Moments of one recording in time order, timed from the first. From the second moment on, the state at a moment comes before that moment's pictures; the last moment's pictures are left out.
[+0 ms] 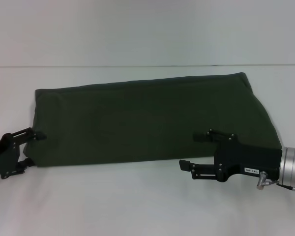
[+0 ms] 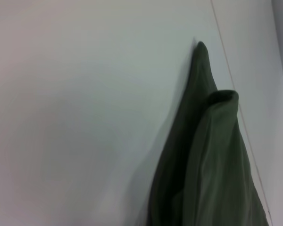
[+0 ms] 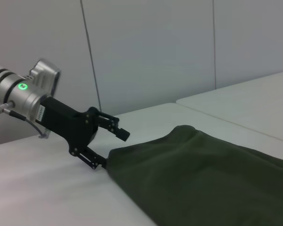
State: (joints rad) left arm -0.51 -2.04 0.13 0.61 2.43 1.33 -2.61; right arm 0.55 2.10 -0.87 -0.44 -1.80 -1.35 1.07
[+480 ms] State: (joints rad) left arm -0.55 -2.03 0.18 0.58 2.44 1.27 -2.61; right arm 0.55 2.10 -0.86 -0.43 -1.80 -1.35 1.08
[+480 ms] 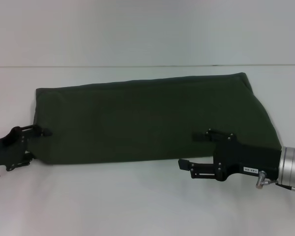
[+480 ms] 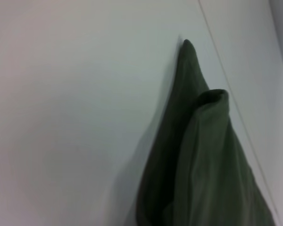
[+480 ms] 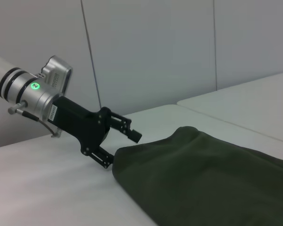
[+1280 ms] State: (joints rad) left arm -0.56 -2.03 0.22 0.59 2.45 1.21 -2.57; right arm 0.56 2.10 -0.86 -0.43 -1.79 -1.35 1.10
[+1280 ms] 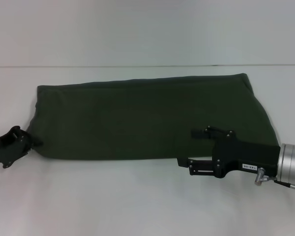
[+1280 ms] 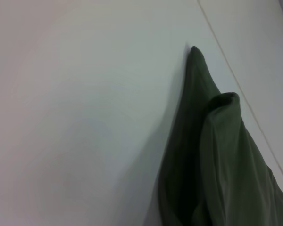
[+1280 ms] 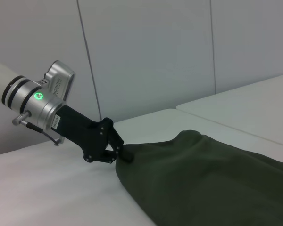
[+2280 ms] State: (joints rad) left arm -0.48 -1.98 0.01 0.70 2.42 1.18 -2.49; right arm 0.57 2.10 -0.86 -0.43 -1.78 -1.35 1.11
